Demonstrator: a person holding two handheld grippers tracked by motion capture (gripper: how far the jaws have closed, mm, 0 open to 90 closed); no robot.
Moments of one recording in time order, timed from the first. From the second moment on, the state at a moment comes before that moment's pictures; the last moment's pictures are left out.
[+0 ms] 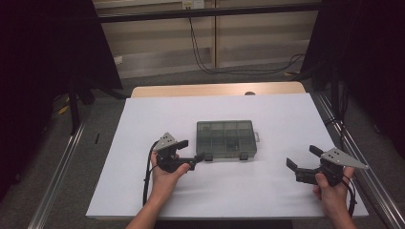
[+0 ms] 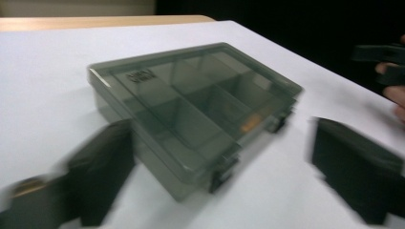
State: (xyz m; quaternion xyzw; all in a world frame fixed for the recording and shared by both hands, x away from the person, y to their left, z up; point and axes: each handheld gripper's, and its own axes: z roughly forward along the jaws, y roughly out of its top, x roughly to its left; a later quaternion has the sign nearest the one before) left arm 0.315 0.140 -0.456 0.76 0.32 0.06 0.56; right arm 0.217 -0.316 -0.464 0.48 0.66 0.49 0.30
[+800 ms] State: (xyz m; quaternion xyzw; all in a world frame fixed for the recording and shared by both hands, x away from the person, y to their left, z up) left arm 0.290 0.218 -0.457 0.74 0.36 0.10 0.56; right arm 0.214 -0.320 -0.468 0.48 0.67 0.48 0.30
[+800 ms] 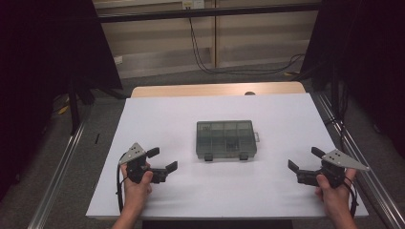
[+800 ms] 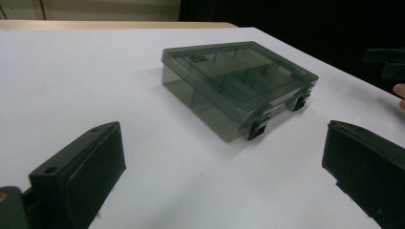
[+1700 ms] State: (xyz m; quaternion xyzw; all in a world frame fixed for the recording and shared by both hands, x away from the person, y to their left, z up) left arm 0.283 0.259 -0.460 0.72 0.39 0.14 0.55; right arm 0.208 -0.326 -0.469 0.49 0.66 0.48 0.31
